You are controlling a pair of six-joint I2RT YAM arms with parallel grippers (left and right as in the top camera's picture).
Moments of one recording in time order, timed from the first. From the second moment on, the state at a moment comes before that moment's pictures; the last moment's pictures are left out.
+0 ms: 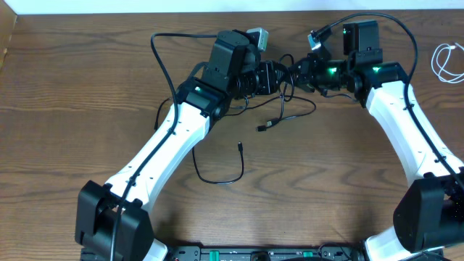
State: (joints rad) left arm -0.50 1.67 1.39 -0.31 0.41 -0.57; right arm 0.18 1.72 1.41 -0.55 -0.87 0.58
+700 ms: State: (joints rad) left arm -0.50 1.72 1.39 -0.27 0.39 -0.60; right arm 0.17 1.73 1.41 -0.56 -0.81 0.53
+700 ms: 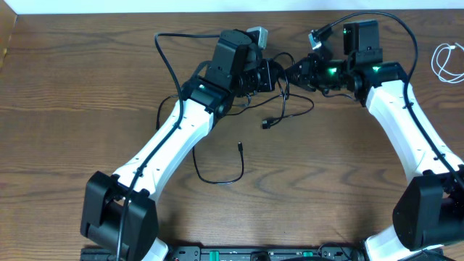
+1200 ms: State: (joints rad) left arm -0.41 1.74 1.39 -0.50 0.42 -0.51; right arm 0.18 1.73 1.41 -0.78 -0.10 0.46
